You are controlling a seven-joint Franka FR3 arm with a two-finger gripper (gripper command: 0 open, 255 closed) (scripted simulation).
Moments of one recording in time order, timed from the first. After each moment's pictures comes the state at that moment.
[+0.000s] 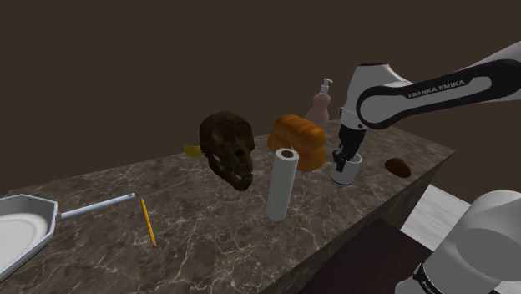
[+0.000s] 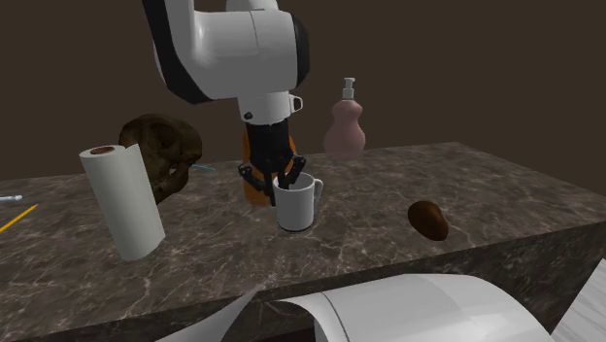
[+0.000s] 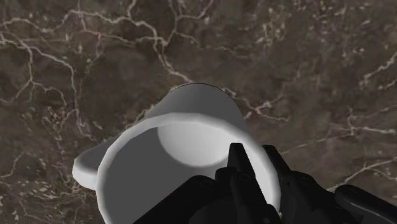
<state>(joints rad) -0.10 -0.52 0.00 -2.64 -0.08 2.12 -0.02</state>
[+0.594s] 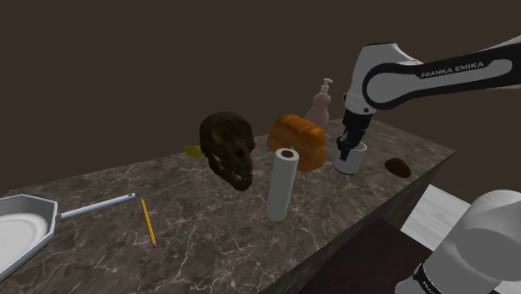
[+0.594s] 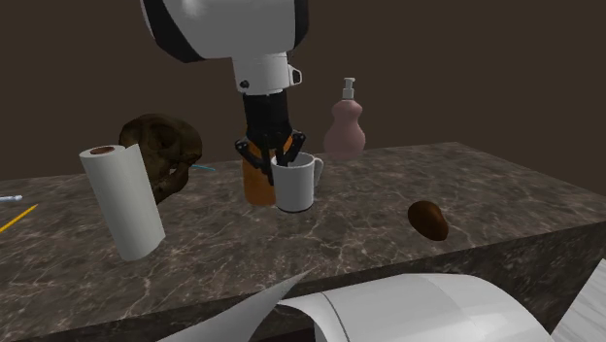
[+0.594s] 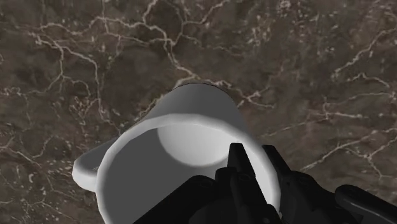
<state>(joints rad) -0.10 -0.57 0.00 -2.55 -0.07 1.98 -0.03</state>
